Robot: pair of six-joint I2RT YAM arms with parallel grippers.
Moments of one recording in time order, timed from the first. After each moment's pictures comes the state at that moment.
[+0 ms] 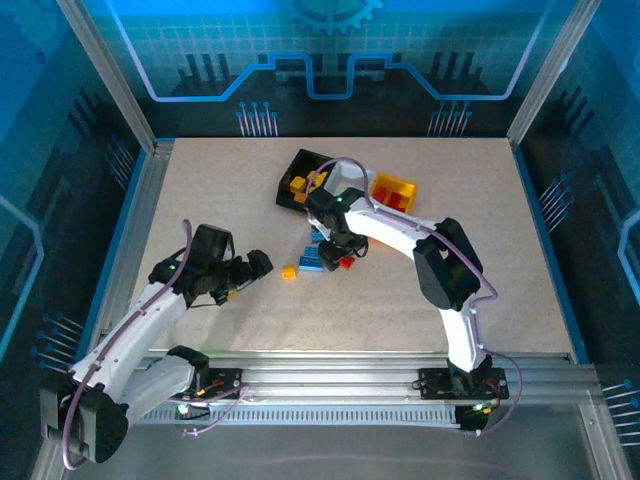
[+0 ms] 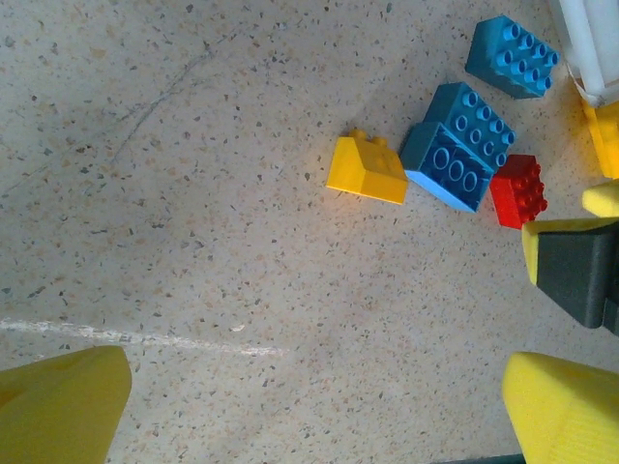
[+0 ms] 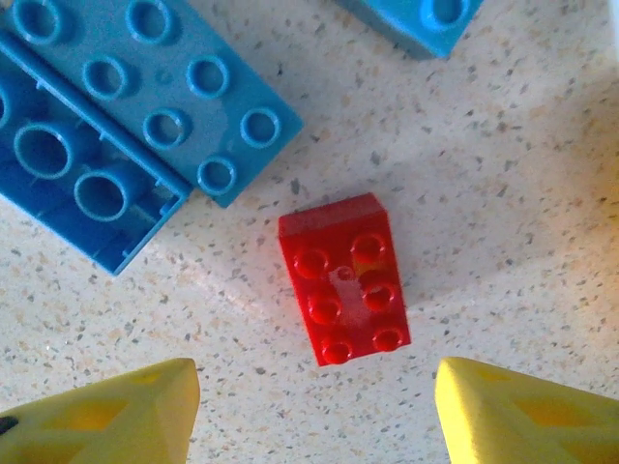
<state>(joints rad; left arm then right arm) -0.30 0.97 0.73 -0.79 0.23 -0.88 0.73 2.07 1.67 -1.09 0.10 0.08</state>
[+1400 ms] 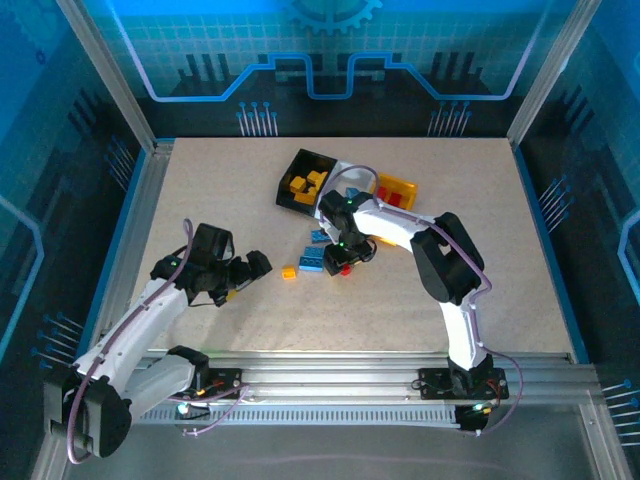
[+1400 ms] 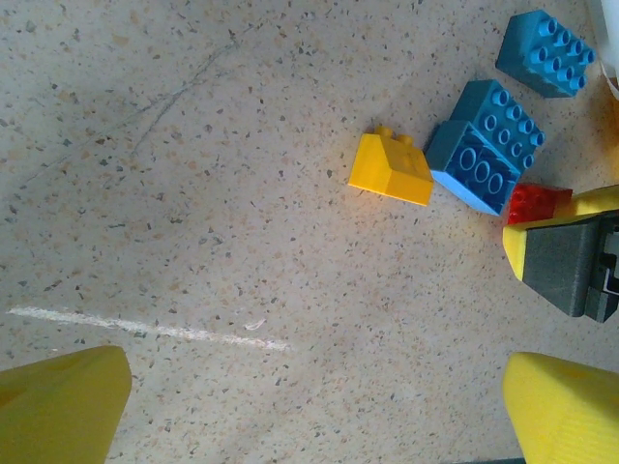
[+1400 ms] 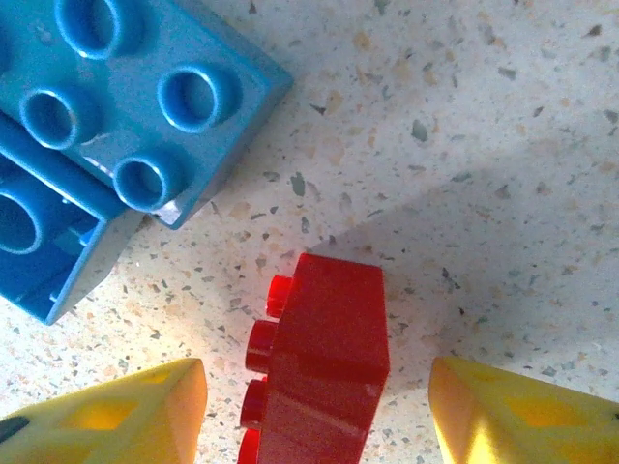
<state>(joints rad) -0.27 1.00 0.73 -0.81 0.24 -0.87 0.66 2.09 1.55 -0.99 -0.11 0.14</state>
